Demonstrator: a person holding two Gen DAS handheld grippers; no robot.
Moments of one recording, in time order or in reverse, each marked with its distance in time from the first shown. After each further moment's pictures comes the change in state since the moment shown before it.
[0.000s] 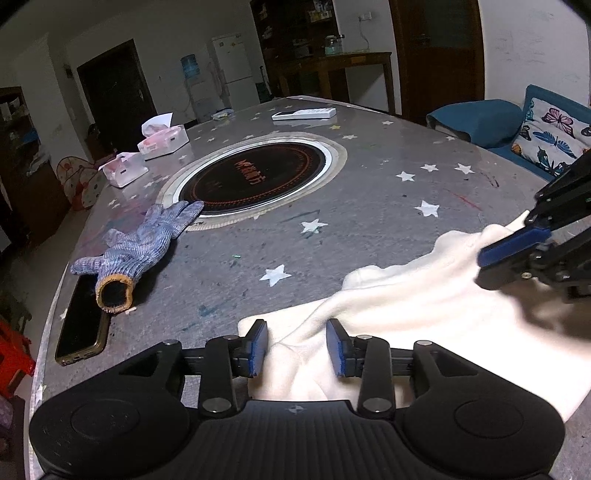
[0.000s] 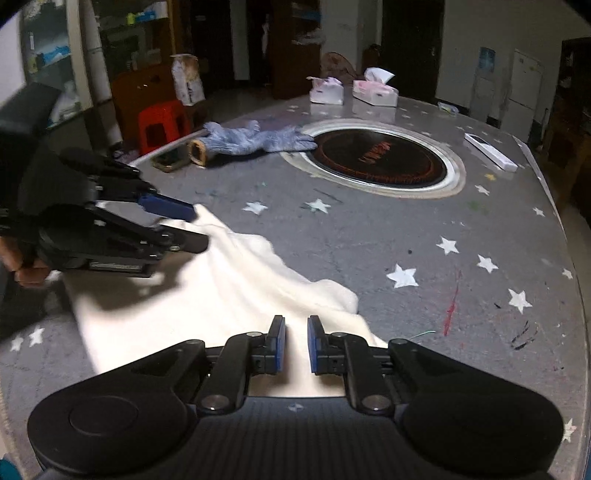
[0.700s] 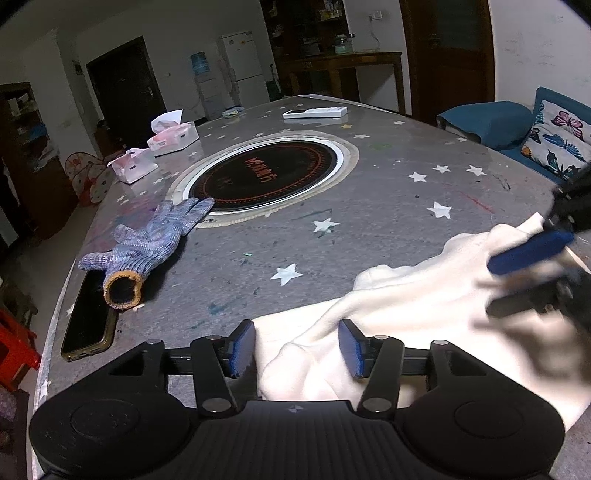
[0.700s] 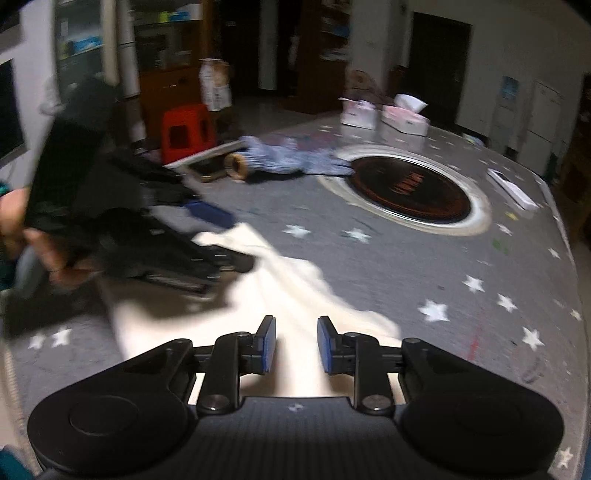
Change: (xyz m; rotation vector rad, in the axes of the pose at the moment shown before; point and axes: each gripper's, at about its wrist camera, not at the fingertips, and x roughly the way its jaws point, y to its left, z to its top) left arm 0.000 0.004 0.000 -0.026 0.005 0.031; right arm -0.014 0.039 0.007 -0.113 -0.048 0.041
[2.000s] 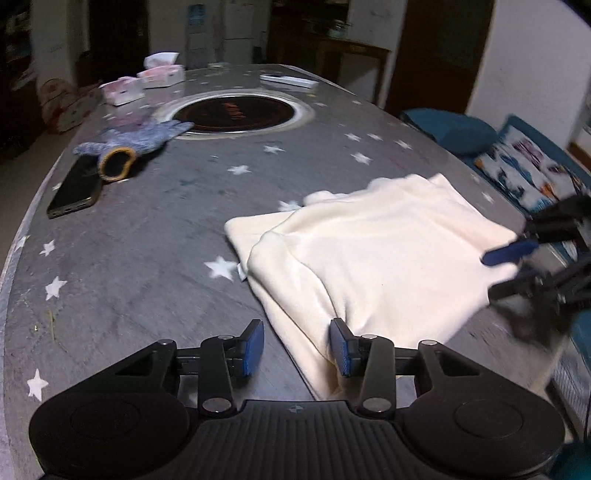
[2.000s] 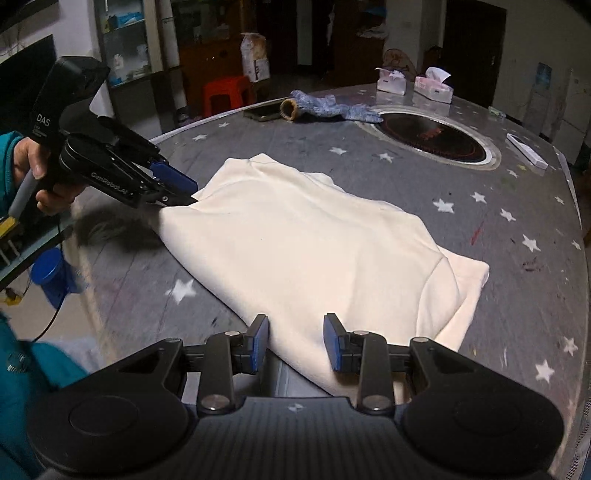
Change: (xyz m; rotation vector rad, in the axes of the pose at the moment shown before) left arm -0.101 -0.010 -0.076 -0.150 0.099 -0.223; right arm -0.079 0.001 -0.085 -0.006 0.083 0.114
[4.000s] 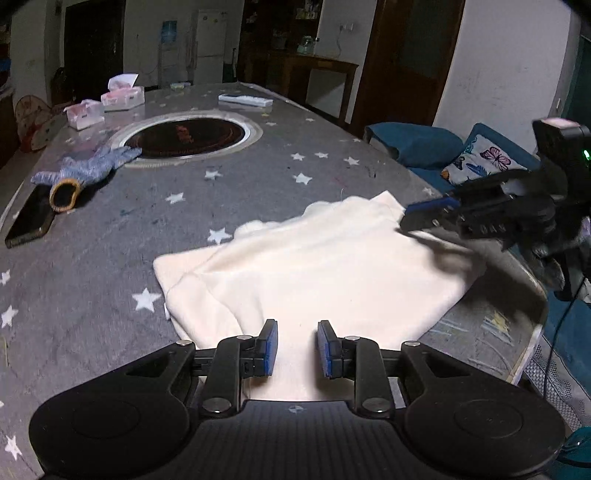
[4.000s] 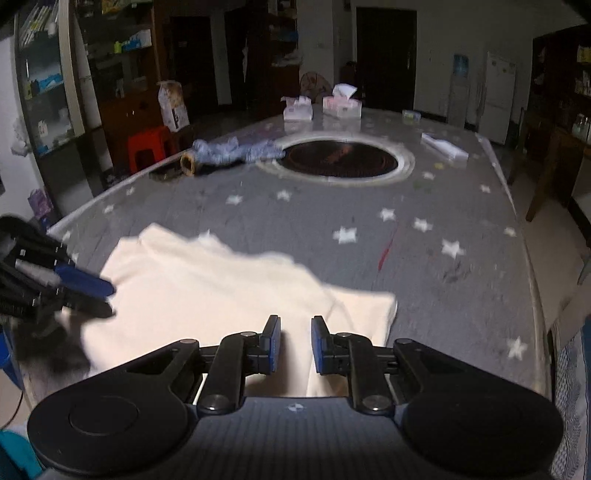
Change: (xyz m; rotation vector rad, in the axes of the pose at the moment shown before) left arm 0.008 -0.037 0.014 0.009 -0.068 -0.088; right arm 0.006 -0.055 0.019 0.182 -0.131 -0.178
